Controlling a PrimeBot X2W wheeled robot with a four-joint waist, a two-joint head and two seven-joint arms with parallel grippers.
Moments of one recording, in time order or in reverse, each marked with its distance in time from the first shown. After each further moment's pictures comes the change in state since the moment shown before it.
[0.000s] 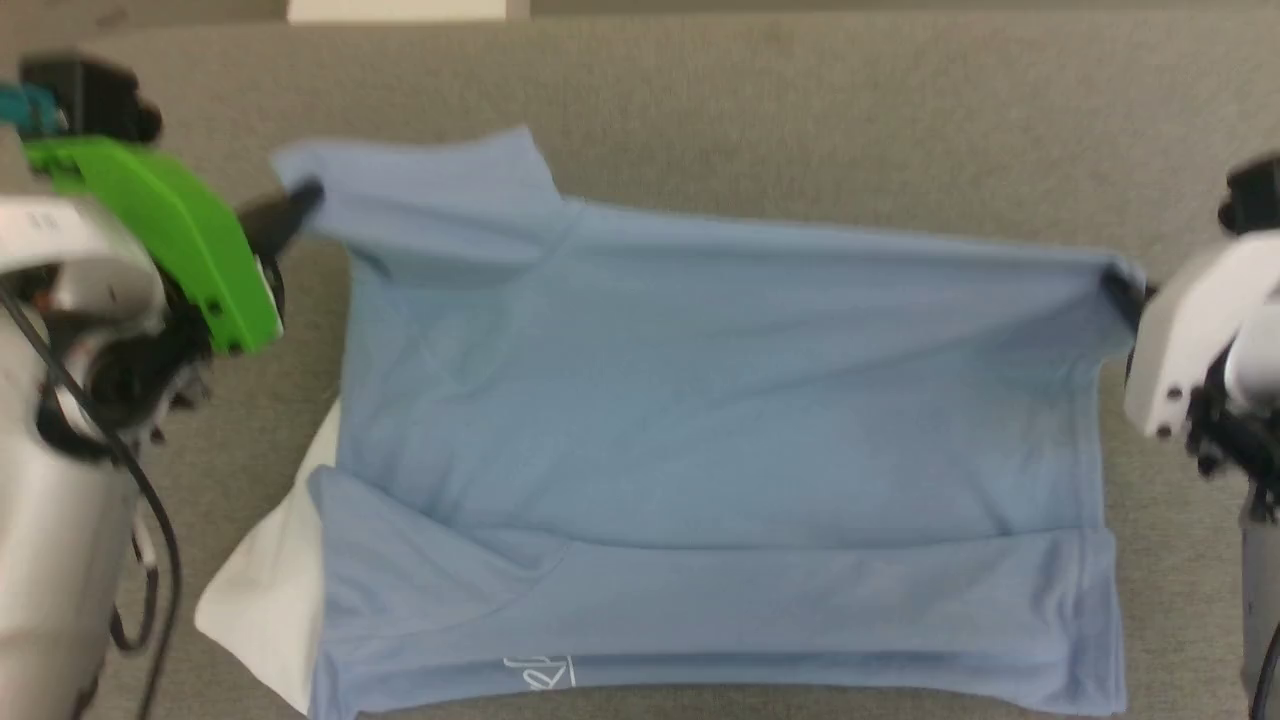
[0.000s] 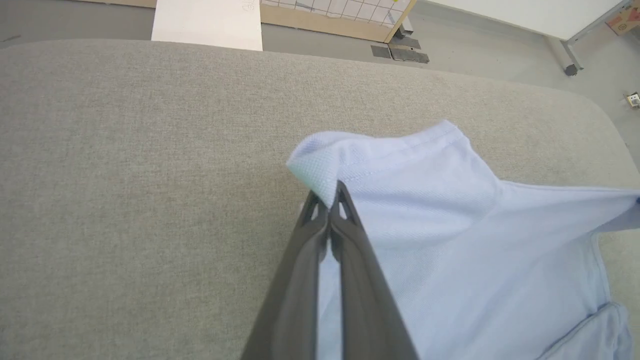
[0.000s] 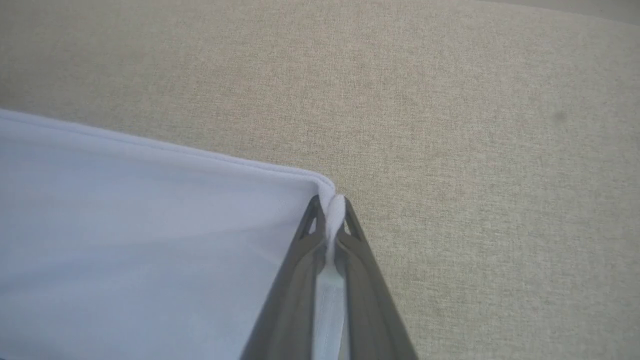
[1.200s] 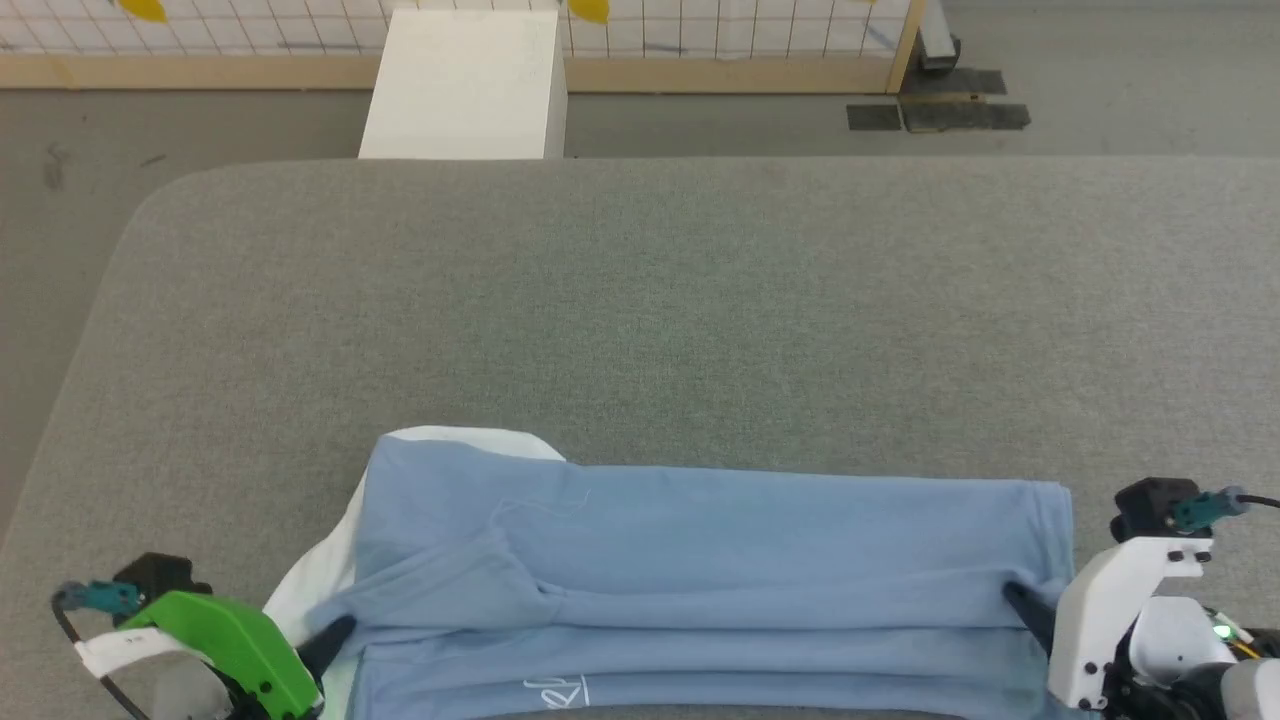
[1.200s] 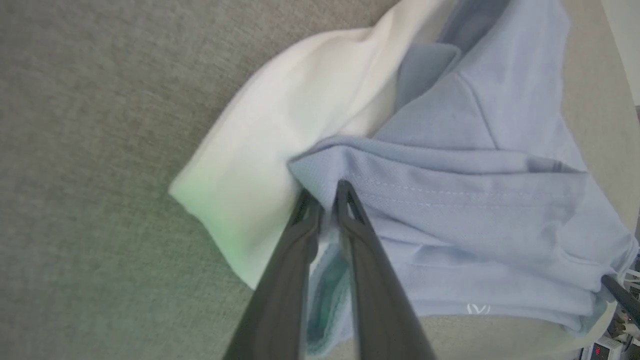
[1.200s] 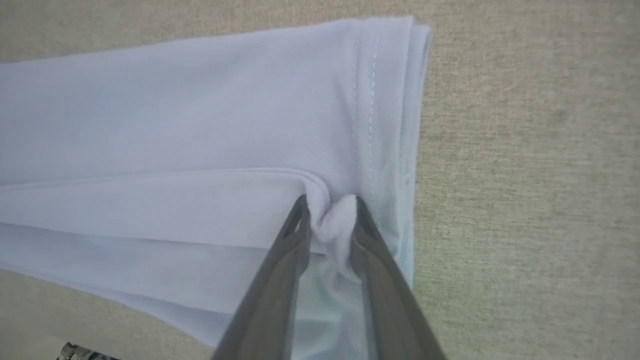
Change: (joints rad) left arm 0.658 -0.114 0.105 0.049 -0.148 0.154 -0.161; right arm 0.426 0.069 0.025 0.089 0.084 0.000 -0.121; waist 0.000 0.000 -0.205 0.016
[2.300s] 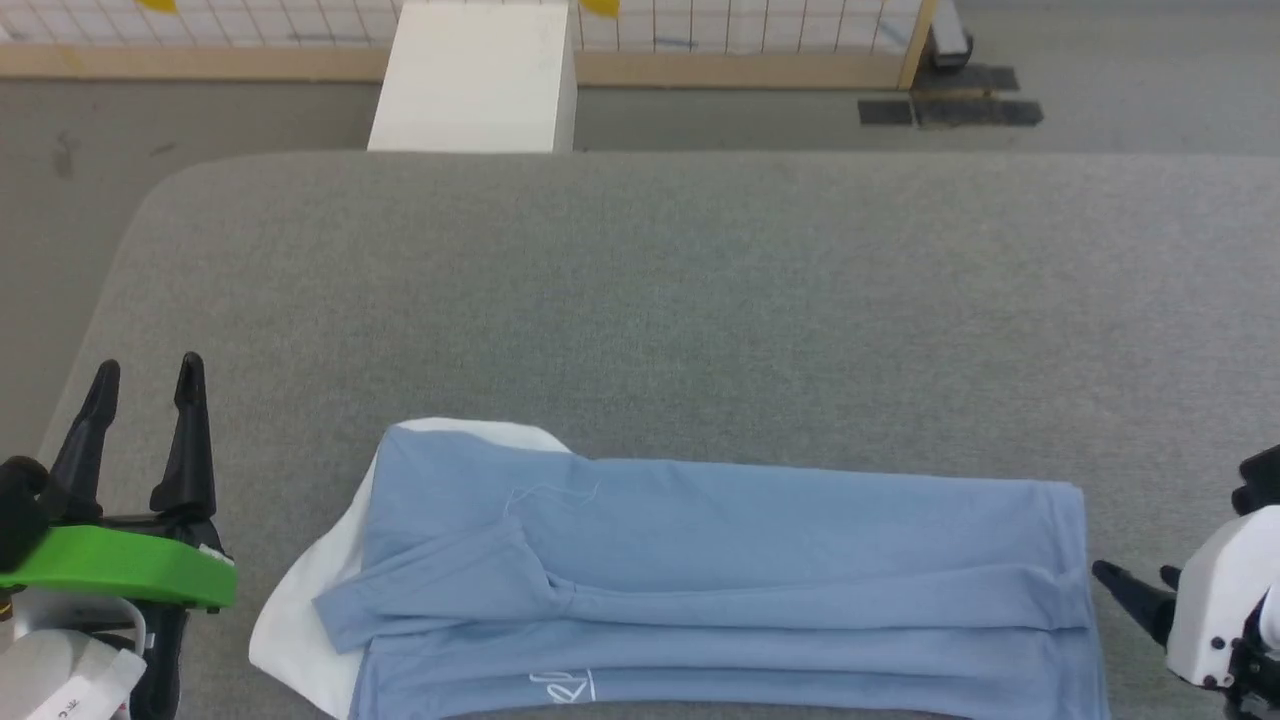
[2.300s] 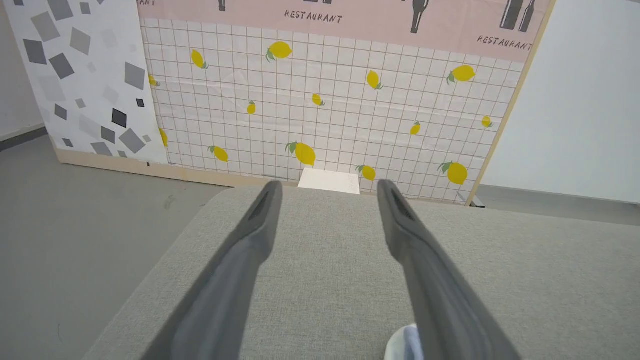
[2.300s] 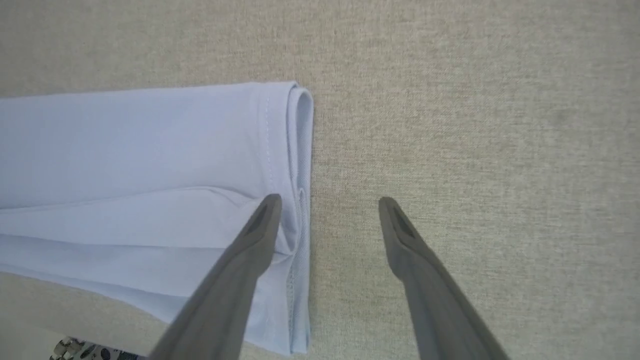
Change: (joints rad) left arm -0.095 0.056 0.088 -0.109 0.456 -0.191 -0.765; right arm -0.002 -0.172 -0.069 -0.071 0.161 0.000 0.114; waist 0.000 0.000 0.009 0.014
